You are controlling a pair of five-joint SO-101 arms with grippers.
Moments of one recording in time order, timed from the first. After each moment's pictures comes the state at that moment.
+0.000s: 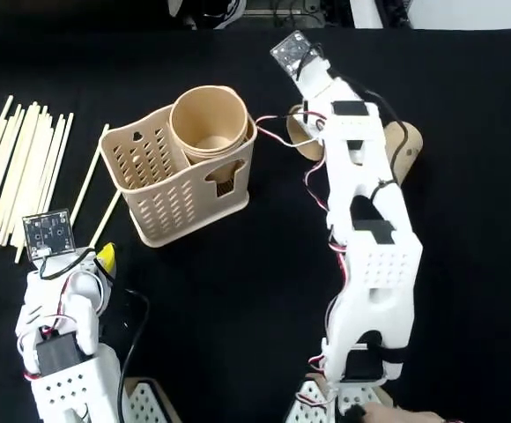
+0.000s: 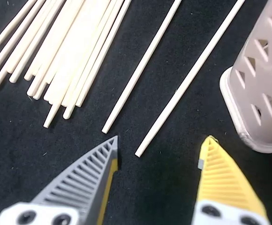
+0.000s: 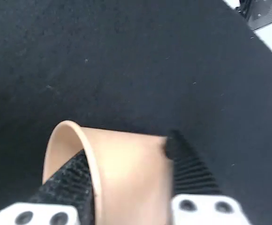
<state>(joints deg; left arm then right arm) -26.0 -101.4 96.3 55.7 -9.1 -0.9 38.3 -19.0 39.9 39.5</state>
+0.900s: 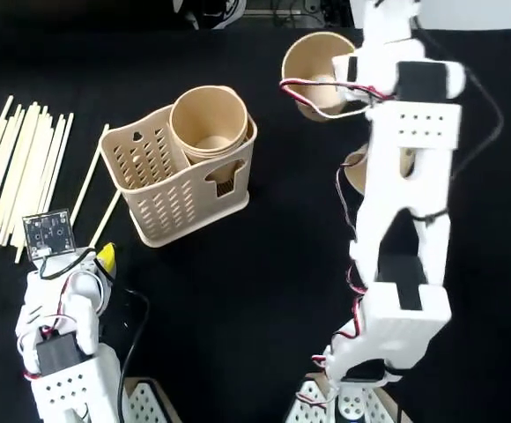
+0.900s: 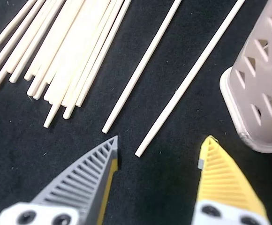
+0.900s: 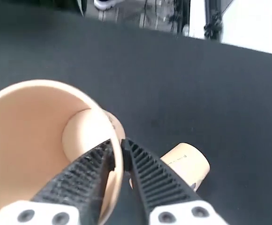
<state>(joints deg) -26.0 -101.4 96.3 55.7 -9.1 1.9 13.5 -43.4 84.5 11.3</state>
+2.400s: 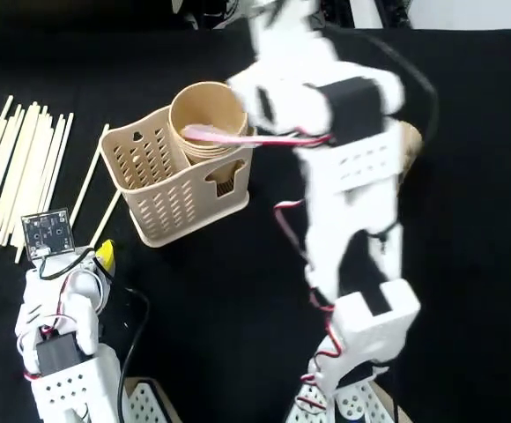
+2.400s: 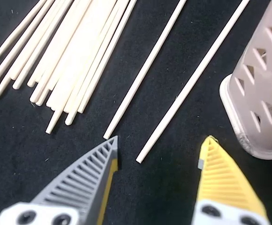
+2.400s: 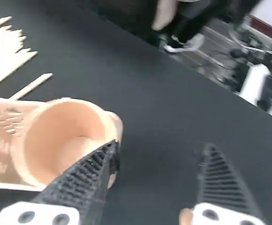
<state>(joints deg) -26.0 -101.4 96.4 54.2 -9.1 -19.1 14.8 -63.5 99.3 14.3</state>
